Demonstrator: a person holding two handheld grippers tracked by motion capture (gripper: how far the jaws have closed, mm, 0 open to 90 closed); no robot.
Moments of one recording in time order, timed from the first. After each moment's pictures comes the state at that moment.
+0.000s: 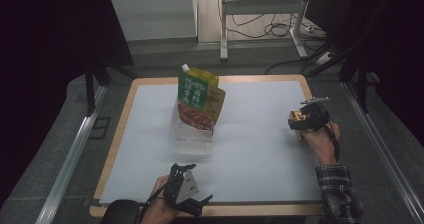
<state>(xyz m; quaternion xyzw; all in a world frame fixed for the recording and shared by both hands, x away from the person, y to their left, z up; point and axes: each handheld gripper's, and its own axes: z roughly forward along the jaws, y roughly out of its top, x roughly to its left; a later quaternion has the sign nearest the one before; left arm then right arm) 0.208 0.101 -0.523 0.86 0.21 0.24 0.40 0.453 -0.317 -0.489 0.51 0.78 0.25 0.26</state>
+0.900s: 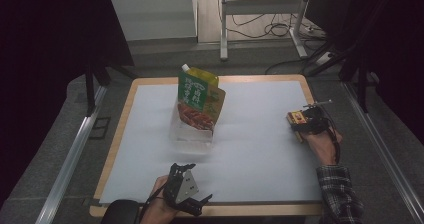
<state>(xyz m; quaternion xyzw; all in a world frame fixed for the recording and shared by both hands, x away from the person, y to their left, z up) 0.209 0.103 -0.522 0.86 0.21 0.24 0.40 0.454 -0.329 -0.504 0.55 0.77 0.24 0.20</state>
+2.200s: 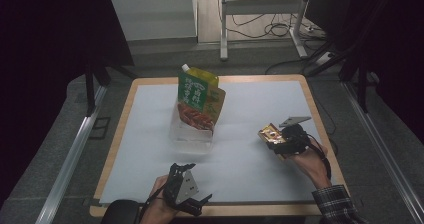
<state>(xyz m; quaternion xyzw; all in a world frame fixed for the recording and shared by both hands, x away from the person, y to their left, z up) 0.207 0.102 -0.522 0.86 0.21 0.25 0.40 0.376 -0.254 -0.487 0.37 0.86 0.31 0.15</state>
